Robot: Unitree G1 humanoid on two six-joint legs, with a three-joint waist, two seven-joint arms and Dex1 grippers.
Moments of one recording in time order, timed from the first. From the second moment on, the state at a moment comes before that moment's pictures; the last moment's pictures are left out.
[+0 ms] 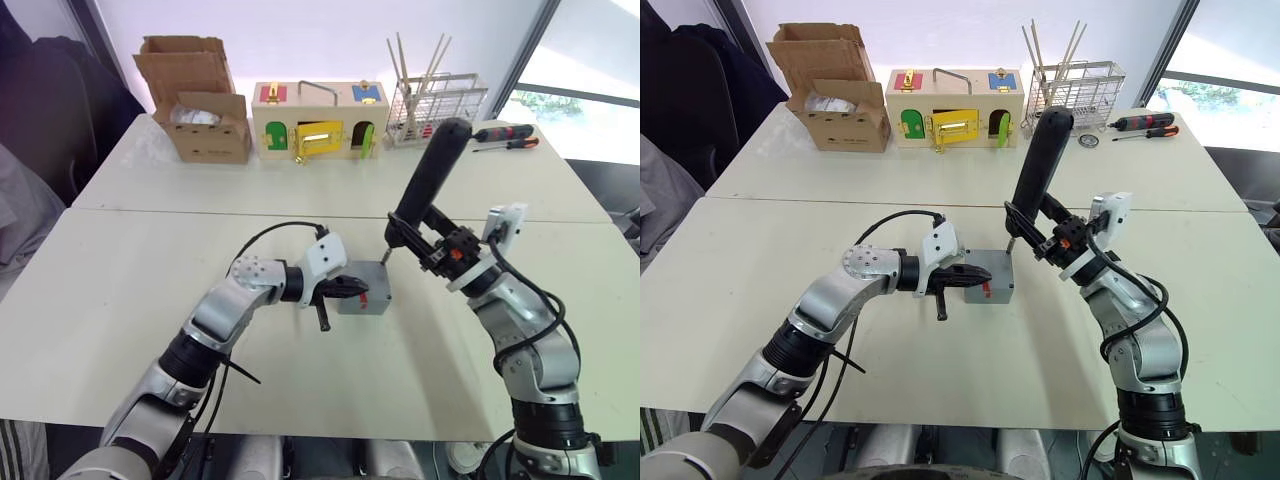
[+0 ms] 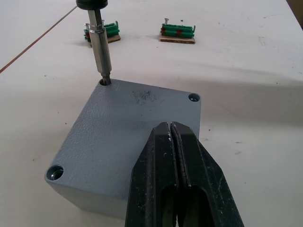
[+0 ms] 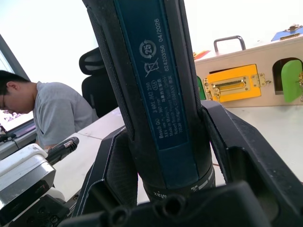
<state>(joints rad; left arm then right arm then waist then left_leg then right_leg) -0.55 0.34 -0.40 -0.08 -0.21 0.56 -0.91 -0.19 -0.36 -0.10 -0.30 0.47 0.27 0.57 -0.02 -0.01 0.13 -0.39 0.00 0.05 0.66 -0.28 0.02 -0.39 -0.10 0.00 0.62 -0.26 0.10</state>
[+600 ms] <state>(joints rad) -0.55 0.33 -0.40 -0.08 -0.21 0.56 -0.91 -0.22 -0.34 -0.06 -0.29 0.43 0.26 0.57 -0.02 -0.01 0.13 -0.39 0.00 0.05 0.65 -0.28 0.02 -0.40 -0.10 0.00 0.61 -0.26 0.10</state>
